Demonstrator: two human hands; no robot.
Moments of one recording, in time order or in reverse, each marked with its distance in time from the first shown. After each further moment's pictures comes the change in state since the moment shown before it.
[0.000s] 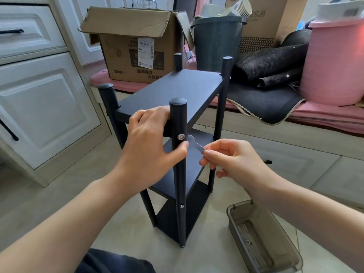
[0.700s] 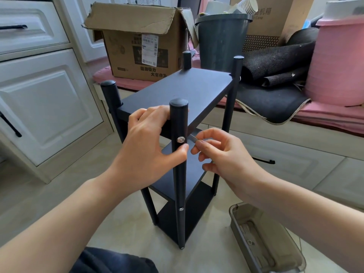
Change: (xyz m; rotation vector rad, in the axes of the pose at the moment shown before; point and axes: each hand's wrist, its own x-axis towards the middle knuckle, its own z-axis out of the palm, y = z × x) left_hand -0.004 -0.006 -0.013 -0.050 -0.039 0.017; right_hand 0.010 -0.007 0.026 0.129 -0.009 -0.040
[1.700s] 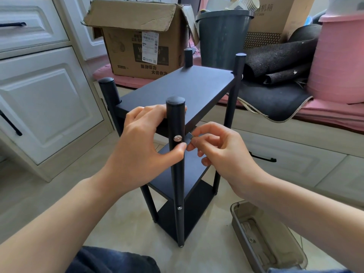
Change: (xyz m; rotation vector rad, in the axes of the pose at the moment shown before) left_hand -0.005 -0.004 -0.008 -0.018 0.004 -0.009; right_hand -0.001 -0.003 0.007 -0.041 -0.011 -0.128
